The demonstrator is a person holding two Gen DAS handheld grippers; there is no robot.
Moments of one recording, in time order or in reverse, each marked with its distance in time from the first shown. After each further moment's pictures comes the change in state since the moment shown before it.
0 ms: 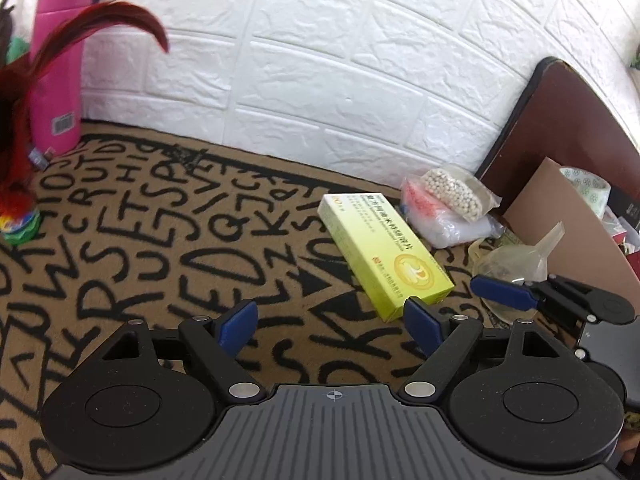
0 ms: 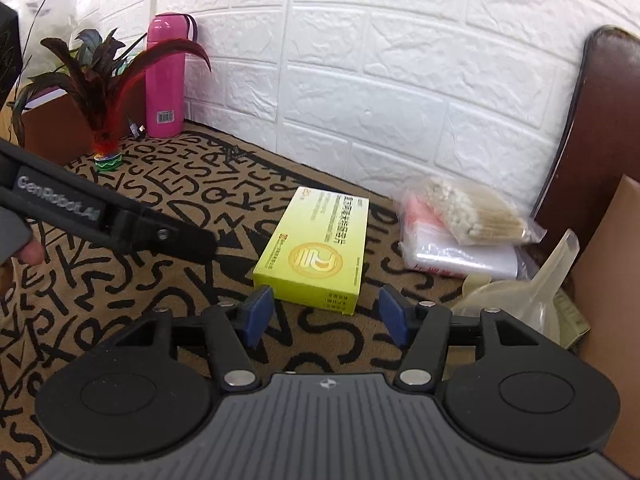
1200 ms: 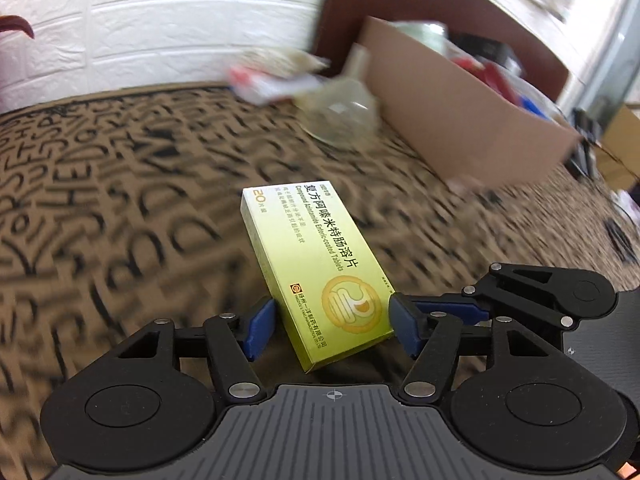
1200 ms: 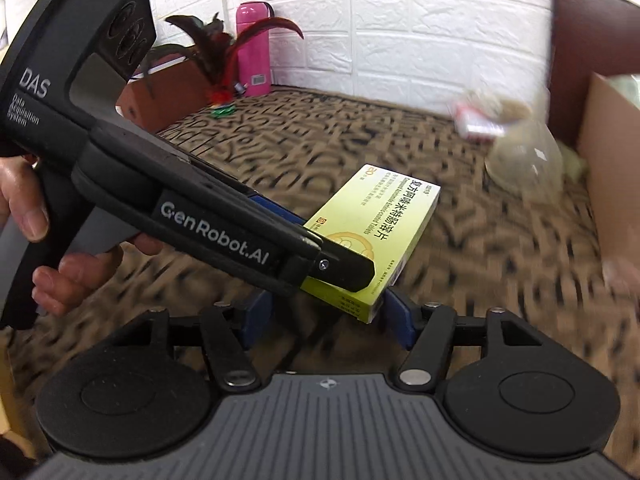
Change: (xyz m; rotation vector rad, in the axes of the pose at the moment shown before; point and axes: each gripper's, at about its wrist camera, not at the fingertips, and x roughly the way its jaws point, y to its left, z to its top) left arm -0.069 -0.086 -0.127 0.281 0.181 -0.213; right arm -0.141 0.059 -0.106 0.111 0.063 0.155
